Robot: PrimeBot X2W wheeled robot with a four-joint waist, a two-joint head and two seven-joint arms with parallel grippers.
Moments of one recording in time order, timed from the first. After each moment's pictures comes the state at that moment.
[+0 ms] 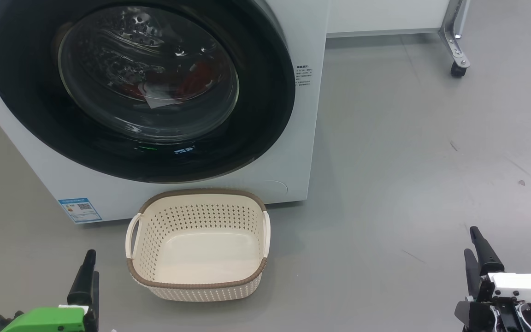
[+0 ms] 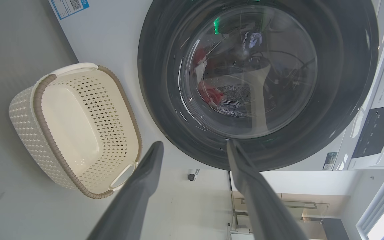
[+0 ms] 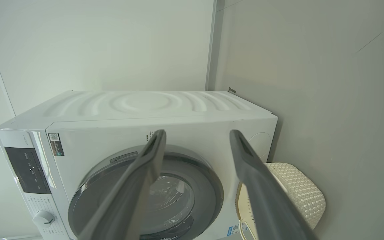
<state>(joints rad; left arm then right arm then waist) -0.01 0.04 0.02 0.31 -1.64 -0.12 0.04 0.00 -0.07 -0.04 0.31 1.65 0.12 0.01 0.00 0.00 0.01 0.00</state>
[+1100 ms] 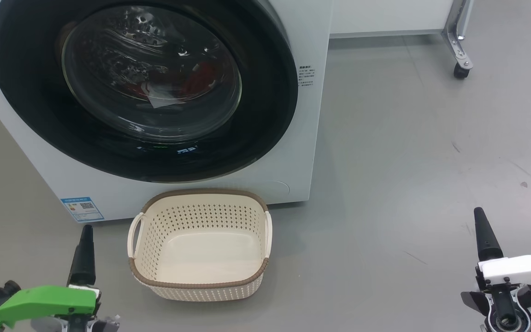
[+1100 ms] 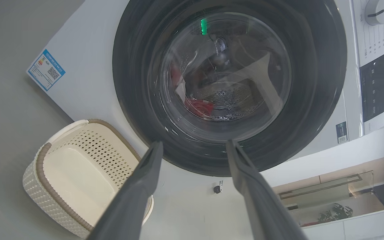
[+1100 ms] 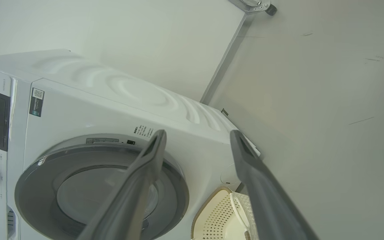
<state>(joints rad) -0.05 0.09 -0.06 0.27 -1.41 -0.12 -0.08 -0.04 -0.14 0.04 0.30 1.39 0.12 -0.09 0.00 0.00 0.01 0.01</state>
